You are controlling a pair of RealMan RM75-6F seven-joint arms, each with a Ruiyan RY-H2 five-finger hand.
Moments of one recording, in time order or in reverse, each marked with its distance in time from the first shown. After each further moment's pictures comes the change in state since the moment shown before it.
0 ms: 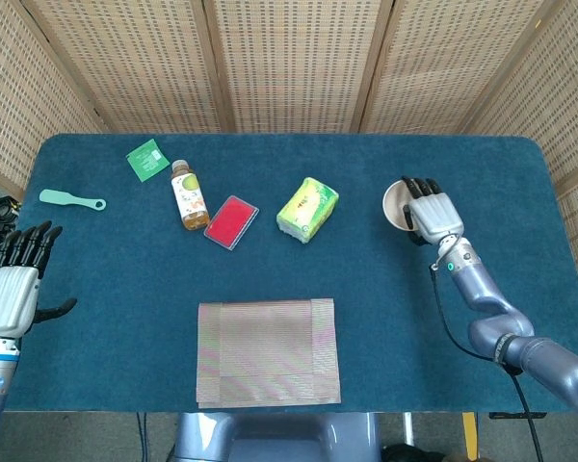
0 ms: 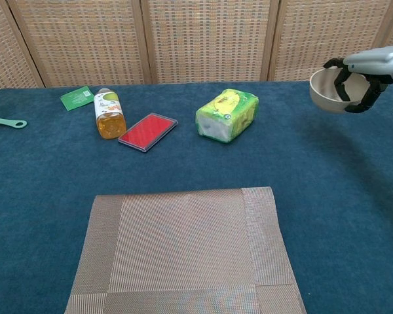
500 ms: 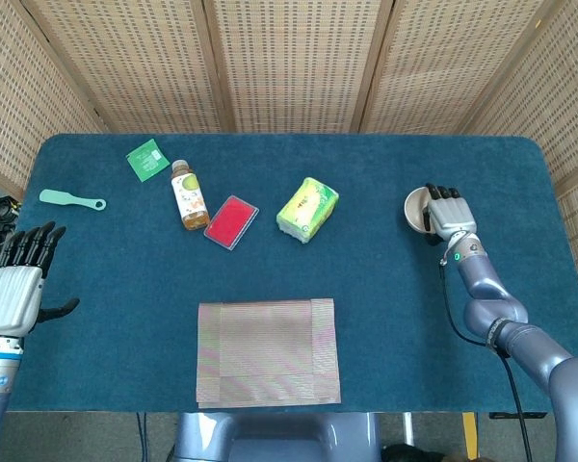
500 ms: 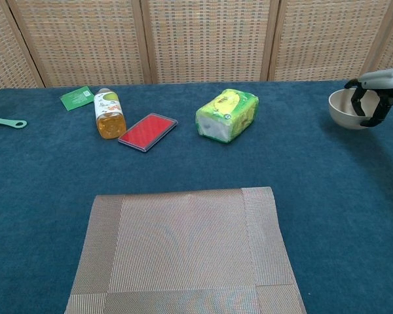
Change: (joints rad) left arm -0.007 -0.007 0.005 -0.003 -0.007 -0.007 0.017; right arm 0.033 -0.101 -0.005 0.235 0.134 -0.190 0.000
